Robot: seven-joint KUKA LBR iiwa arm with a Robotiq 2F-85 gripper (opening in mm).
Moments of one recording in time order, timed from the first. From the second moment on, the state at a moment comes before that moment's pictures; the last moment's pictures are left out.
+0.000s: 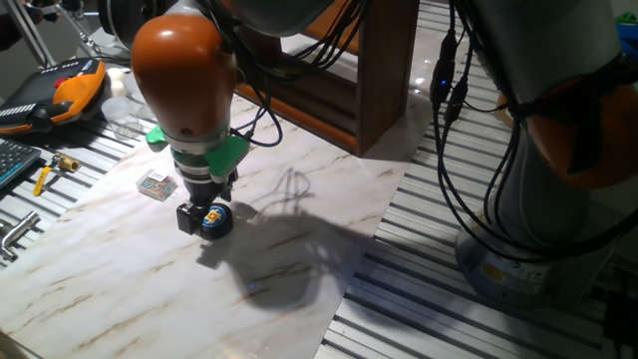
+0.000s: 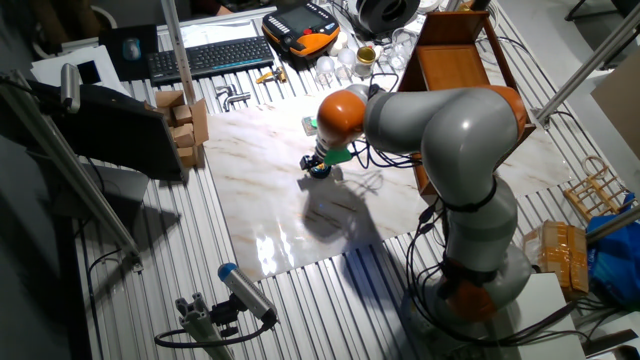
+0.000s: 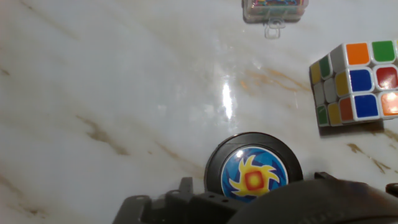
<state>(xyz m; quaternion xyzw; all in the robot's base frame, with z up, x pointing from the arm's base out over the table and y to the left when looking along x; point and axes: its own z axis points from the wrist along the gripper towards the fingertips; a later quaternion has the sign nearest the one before) 0.540 0.184 0.039 0.01 1.00 0.00 0.08</state>
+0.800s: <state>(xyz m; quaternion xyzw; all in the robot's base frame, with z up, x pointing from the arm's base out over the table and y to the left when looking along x) 0.542 0.183 0.030 0.02 1.00 0.01 0.08</state>
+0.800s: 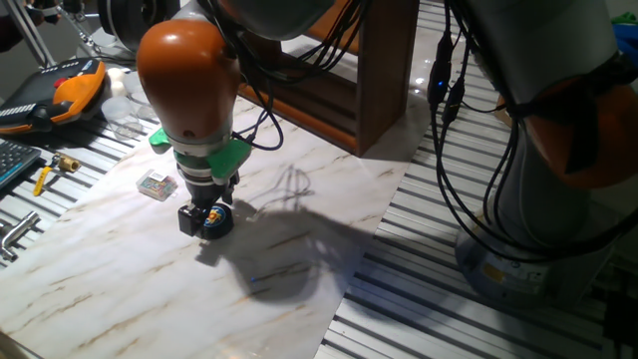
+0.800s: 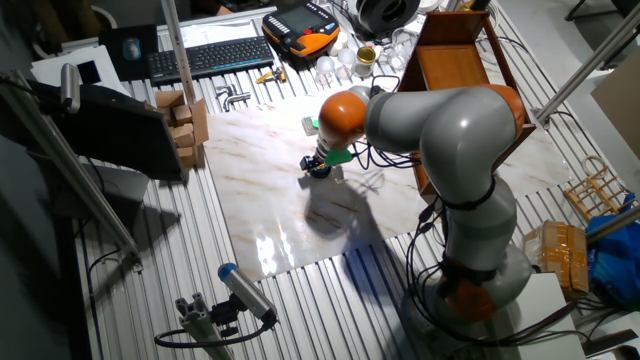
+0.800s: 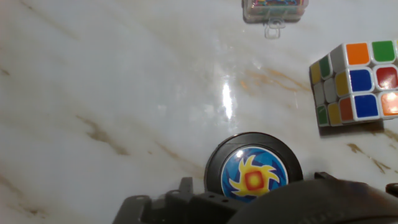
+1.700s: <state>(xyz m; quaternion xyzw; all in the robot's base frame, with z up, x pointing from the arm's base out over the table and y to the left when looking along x) 0.543 0.184 0.023 0.02 1.00 0.01 0.08</state>
